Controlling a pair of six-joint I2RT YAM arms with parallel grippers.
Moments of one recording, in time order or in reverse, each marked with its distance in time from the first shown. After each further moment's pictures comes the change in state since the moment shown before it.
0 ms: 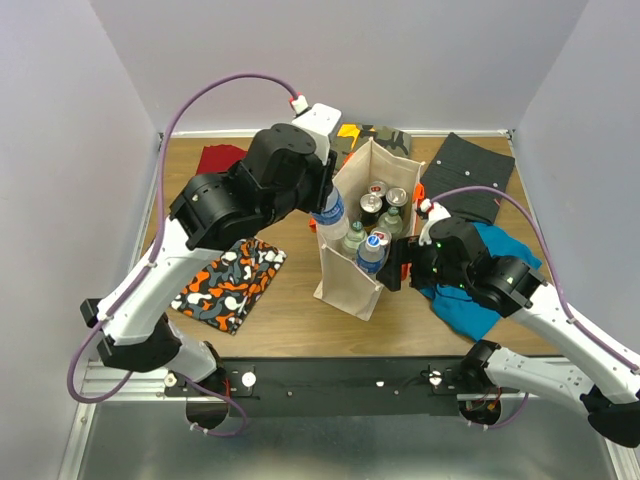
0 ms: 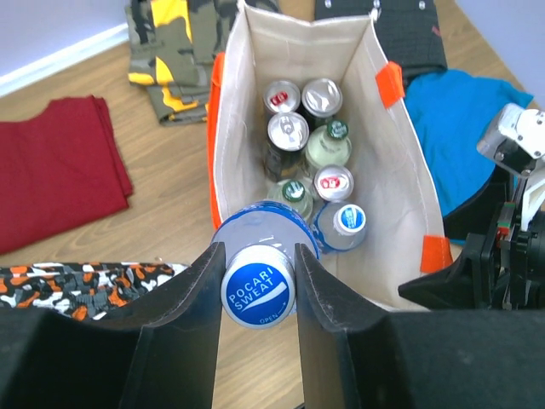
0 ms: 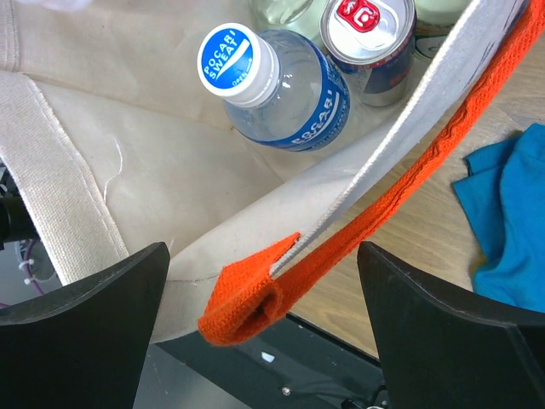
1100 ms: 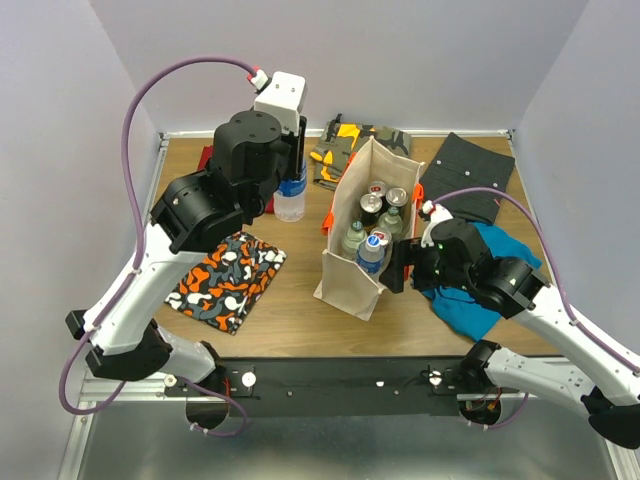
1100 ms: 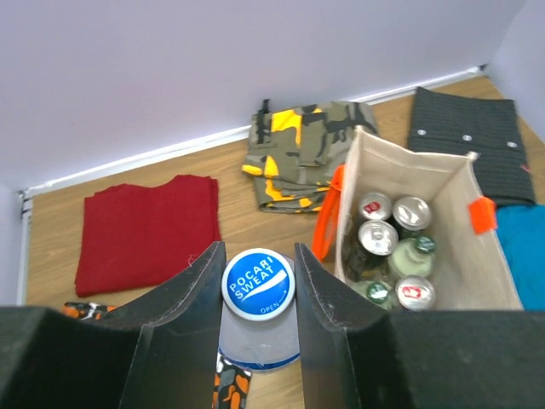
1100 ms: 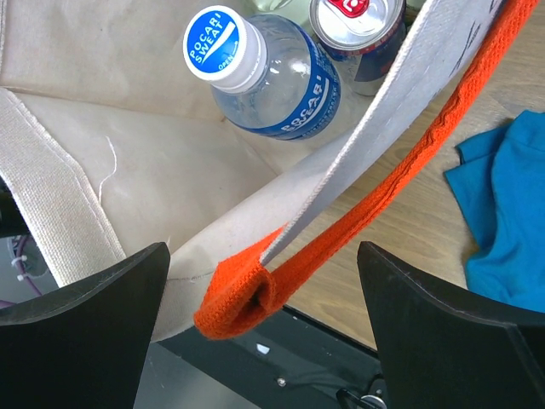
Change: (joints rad) left arm 0.053 -0.077 -0.059 0.253 -0.241 0.155; right arm 0.000 -0.009 0.005 -0.032 0.008 0.000
